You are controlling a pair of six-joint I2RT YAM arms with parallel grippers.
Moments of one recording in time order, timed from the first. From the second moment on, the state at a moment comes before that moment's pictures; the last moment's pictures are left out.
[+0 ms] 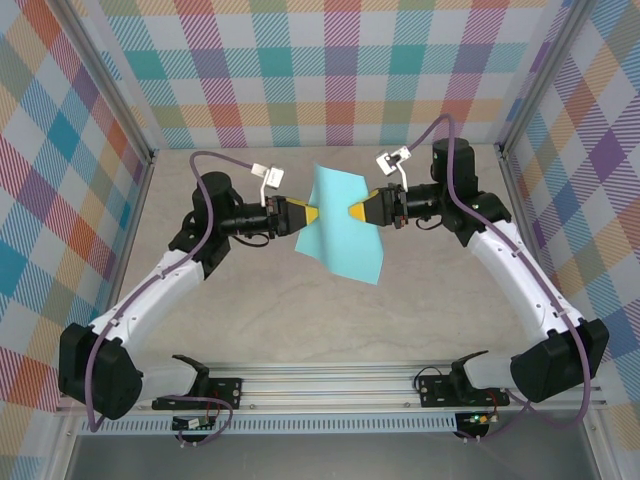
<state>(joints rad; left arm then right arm) -0.42 1.25 1.01 0.12 0.94 -0.60 0.36 1.32 1.34 -0.48 -1.23 0.28</state>
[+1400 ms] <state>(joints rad) -0.42 1.57 0.78 -0.09 0.40 -0.61 0.44 1.88 1.25 -0.52 -0.56 0.50</state>
